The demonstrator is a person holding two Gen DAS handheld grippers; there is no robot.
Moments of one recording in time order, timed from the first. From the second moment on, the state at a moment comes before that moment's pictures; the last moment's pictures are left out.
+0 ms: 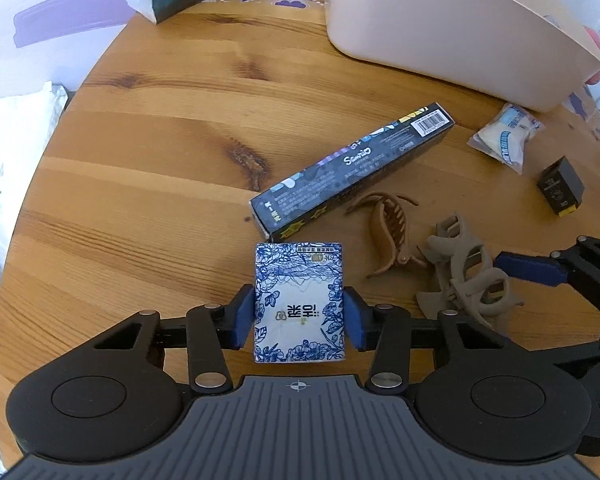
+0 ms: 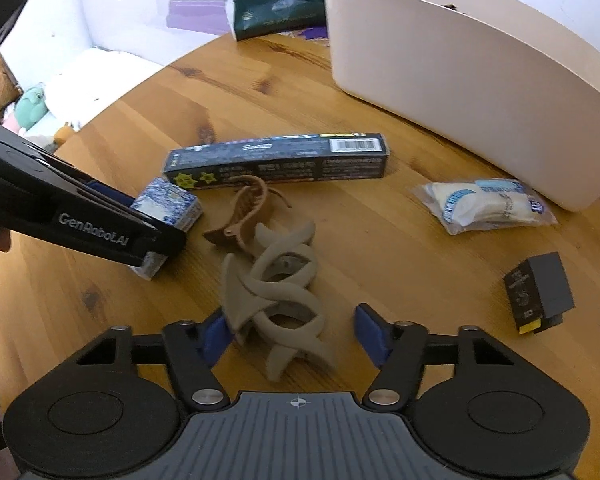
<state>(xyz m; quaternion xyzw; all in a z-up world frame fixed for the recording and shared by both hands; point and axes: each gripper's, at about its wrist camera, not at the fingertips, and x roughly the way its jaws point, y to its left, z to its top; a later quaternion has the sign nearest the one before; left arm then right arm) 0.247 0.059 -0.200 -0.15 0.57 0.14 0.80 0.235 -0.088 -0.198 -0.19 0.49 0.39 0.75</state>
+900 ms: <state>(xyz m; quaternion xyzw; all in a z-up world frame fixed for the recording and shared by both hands) 0.229 0.084 -0.162 -0.14 0.54 0.12 0.82 0.220 -0.145 -0.150 -0.14 0.47 0.37 0.79</state>
